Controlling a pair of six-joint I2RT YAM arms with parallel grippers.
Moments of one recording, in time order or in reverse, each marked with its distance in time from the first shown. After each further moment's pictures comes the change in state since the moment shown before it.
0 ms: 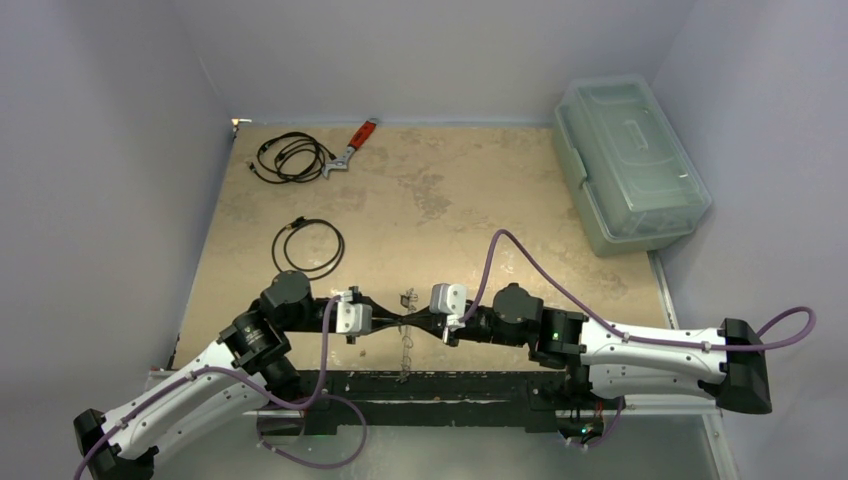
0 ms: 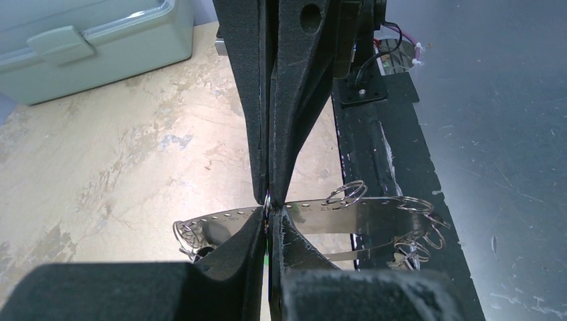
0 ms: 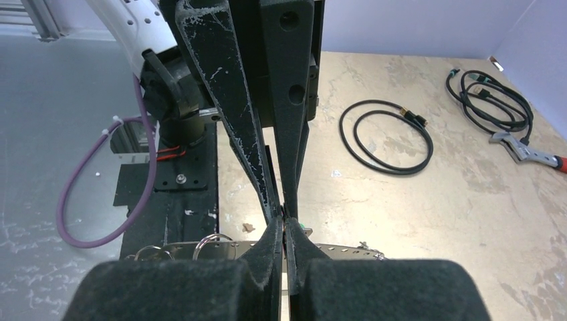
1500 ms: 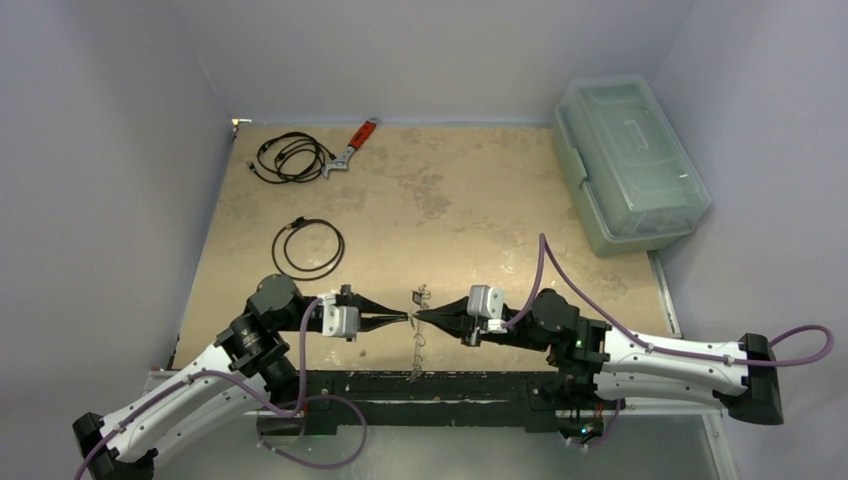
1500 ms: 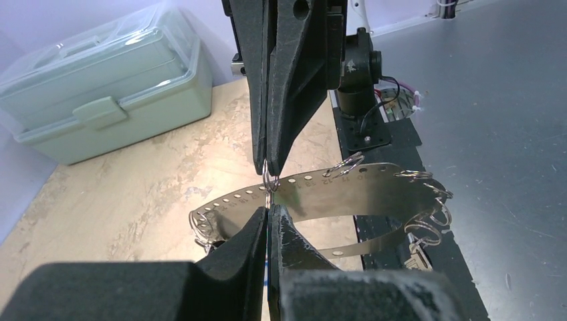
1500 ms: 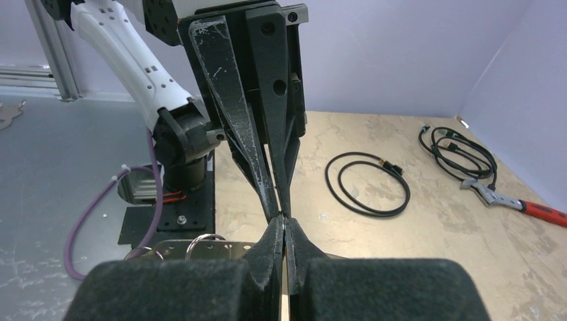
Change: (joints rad) left arm 0.003 -0.019 -0.007 0.160 0.039 -0.052; right arm -0.001 -0.179 -0.092 0.110 -0.018 0.000
